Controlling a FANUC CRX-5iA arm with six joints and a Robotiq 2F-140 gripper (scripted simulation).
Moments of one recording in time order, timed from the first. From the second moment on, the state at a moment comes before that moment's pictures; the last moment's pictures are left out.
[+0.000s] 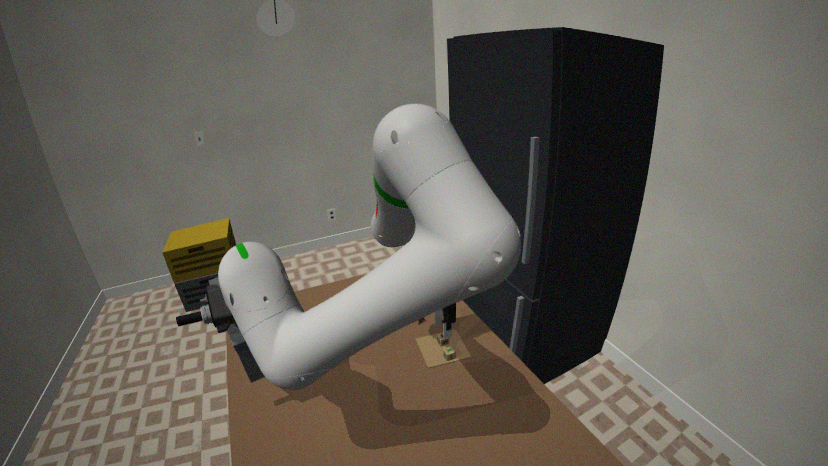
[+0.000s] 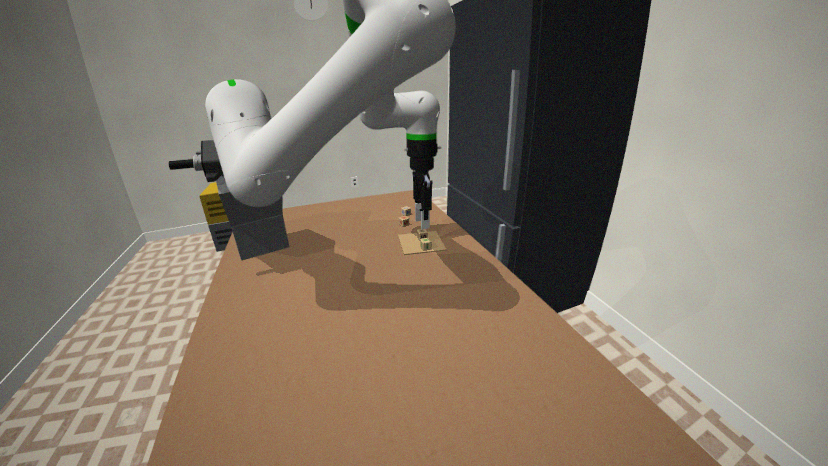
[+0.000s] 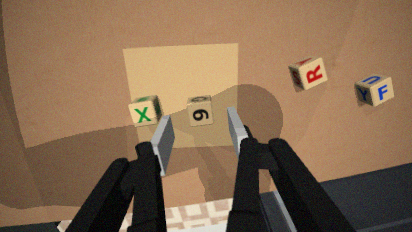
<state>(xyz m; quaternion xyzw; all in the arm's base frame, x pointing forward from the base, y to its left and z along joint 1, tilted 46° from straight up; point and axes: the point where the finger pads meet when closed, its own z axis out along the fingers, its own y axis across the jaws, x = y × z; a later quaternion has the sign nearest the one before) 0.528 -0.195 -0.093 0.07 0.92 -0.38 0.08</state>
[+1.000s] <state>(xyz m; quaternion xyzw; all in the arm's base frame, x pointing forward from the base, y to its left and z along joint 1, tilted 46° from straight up) 0.529 -0.205 -0.103 0.07 0.92 -0.38 0.08</state>
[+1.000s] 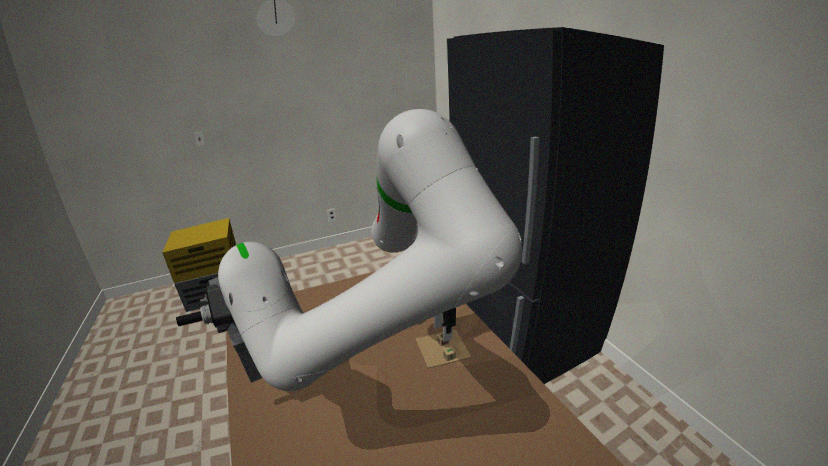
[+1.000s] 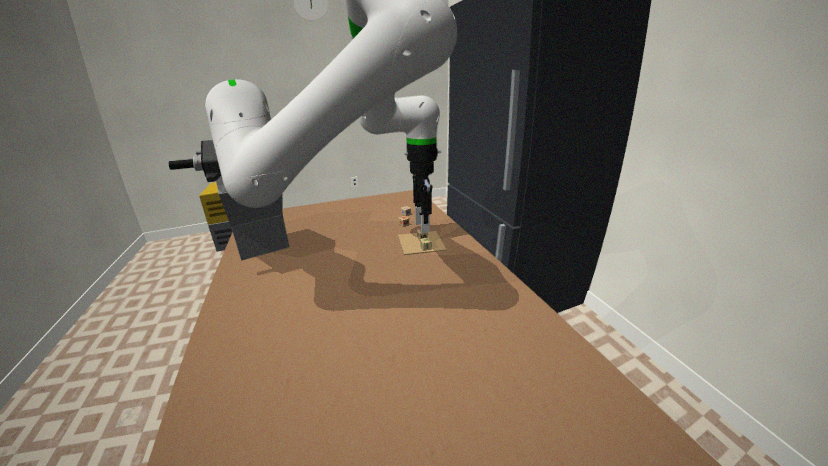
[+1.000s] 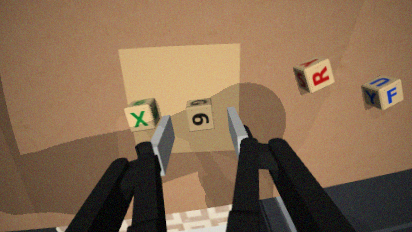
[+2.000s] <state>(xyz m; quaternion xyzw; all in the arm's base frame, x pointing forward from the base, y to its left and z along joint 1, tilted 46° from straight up) 0.532 -0.230 -0.128 0.07 0.92 -0.38 0.08</state>
